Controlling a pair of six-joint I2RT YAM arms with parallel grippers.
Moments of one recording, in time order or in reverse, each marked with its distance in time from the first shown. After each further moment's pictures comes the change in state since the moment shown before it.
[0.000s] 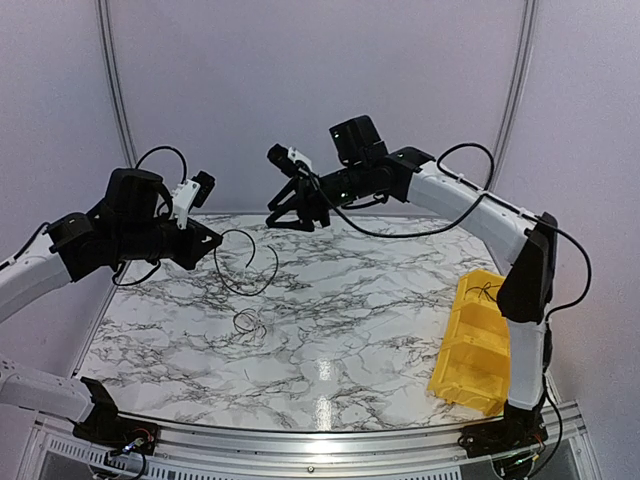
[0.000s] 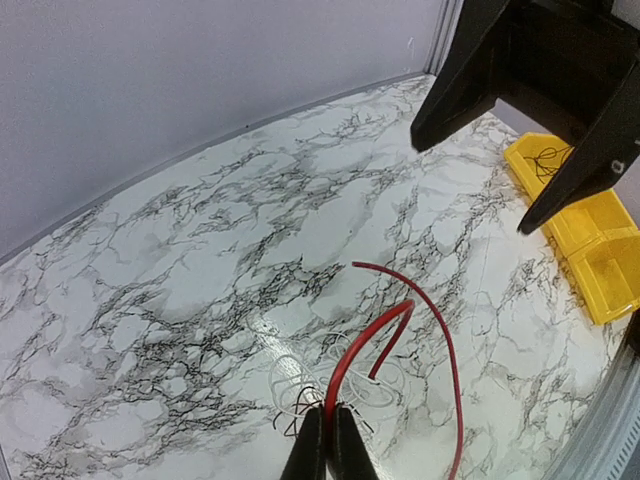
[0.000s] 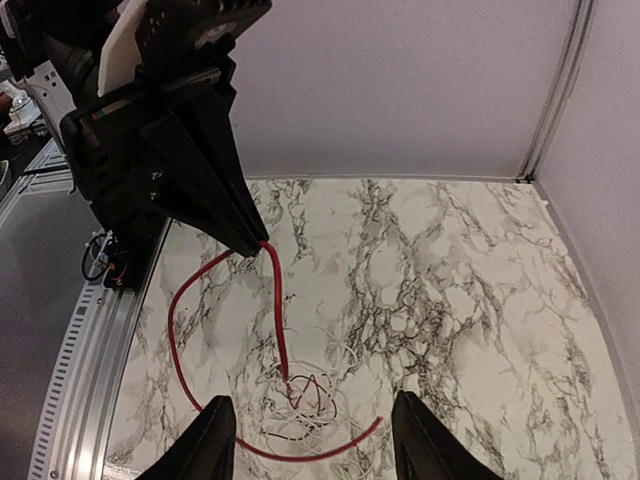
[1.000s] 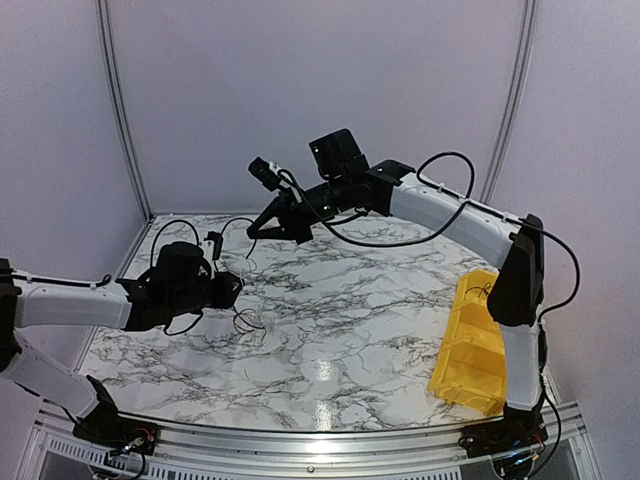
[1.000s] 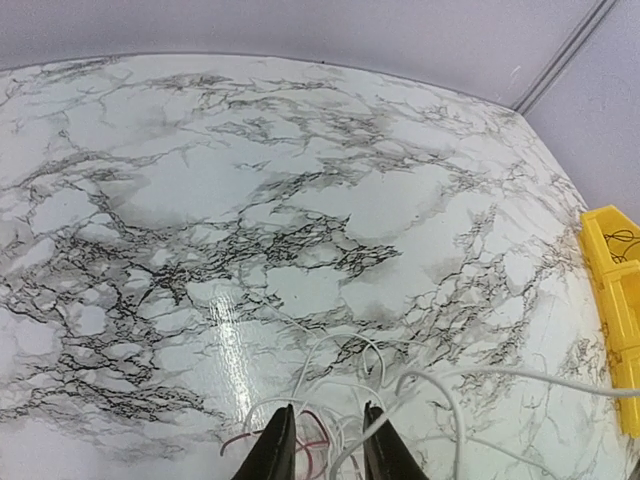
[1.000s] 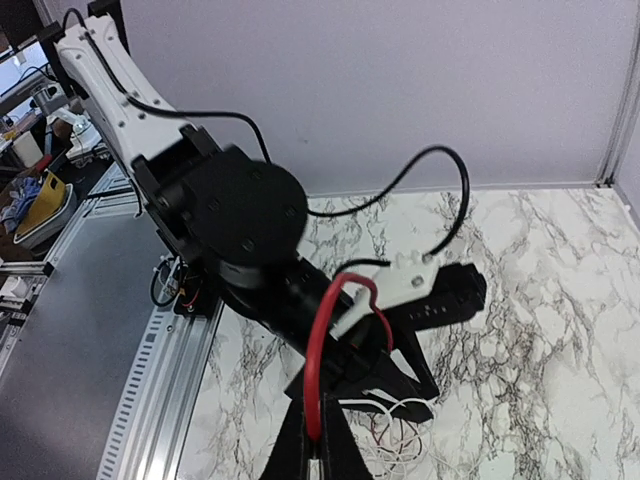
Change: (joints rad) left arm -0.021 0.214 -0.473 0.697 -0.137 -0.397; right arm 0.074 0.068 -0.012 0.071 -0.109 0.152
